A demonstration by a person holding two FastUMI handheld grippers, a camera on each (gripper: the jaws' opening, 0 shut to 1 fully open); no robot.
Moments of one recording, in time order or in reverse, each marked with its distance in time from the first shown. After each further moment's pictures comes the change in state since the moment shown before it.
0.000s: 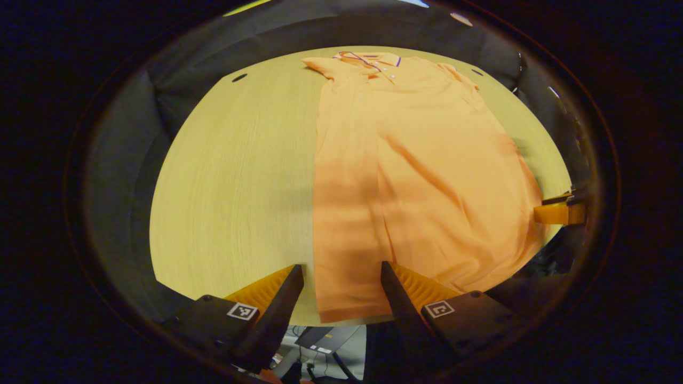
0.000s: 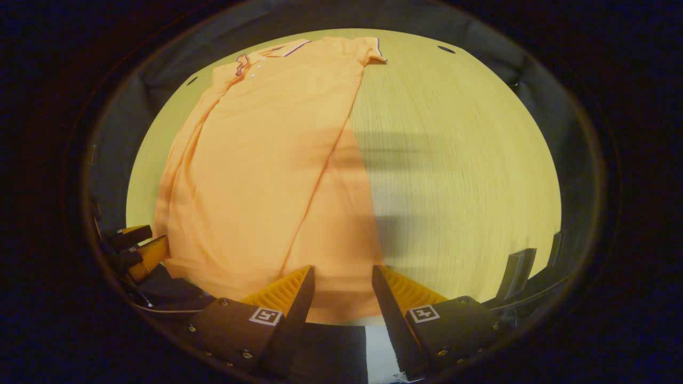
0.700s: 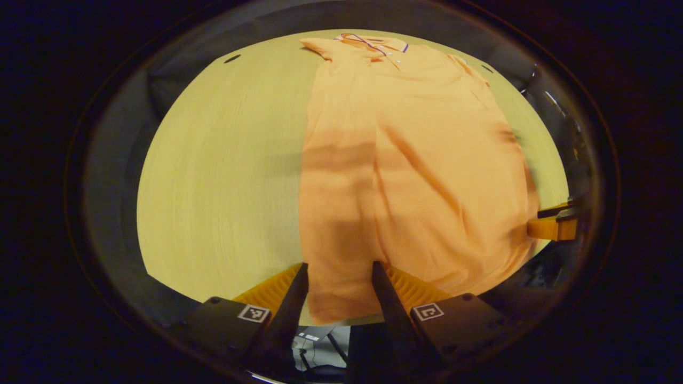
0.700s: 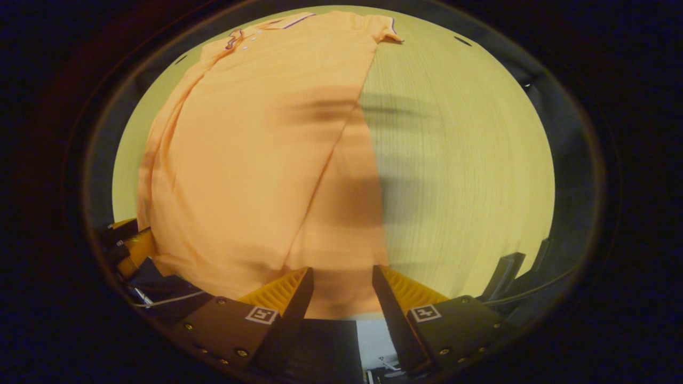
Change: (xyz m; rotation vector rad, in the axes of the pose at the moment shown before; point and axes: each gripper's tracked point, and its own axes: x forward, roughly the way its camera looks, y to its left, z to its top) left arm 0.009 -0.016 0.009 -0.032 0.152 -0.047; right arm 0.002 0.001 -0.003 -0.036 0.202 -0.066
